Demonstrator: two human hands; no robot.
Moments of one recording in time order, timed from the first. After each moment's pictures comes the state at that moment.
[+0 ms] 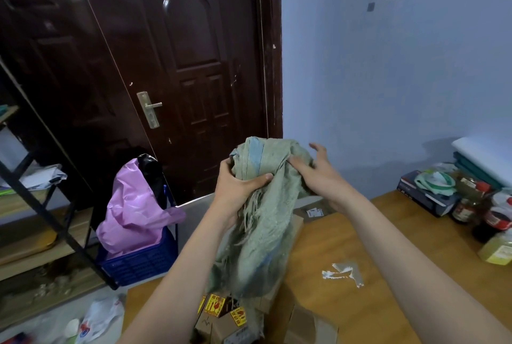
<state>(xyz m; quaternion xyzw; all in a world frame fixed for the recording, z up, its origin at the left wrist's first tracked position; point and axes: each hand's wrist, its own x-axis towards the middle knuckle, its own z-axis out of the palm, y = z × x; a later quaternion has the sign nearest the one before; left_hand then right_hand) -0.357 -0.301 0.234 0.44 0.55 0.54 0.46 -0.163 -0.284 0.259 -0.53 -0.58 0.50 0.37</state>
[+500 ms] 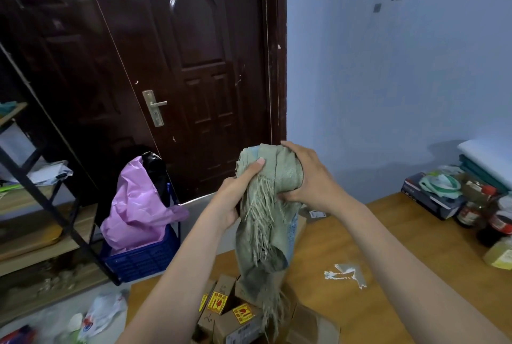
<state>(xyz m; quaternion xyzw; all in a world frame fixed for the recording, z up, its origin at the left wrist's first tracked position) -0.364 -0.314 0.251 0.35 0.56 0.44 0.61 -0.174 -0.282 0.244 -0.48 -0.77 0.26 0.33</state>
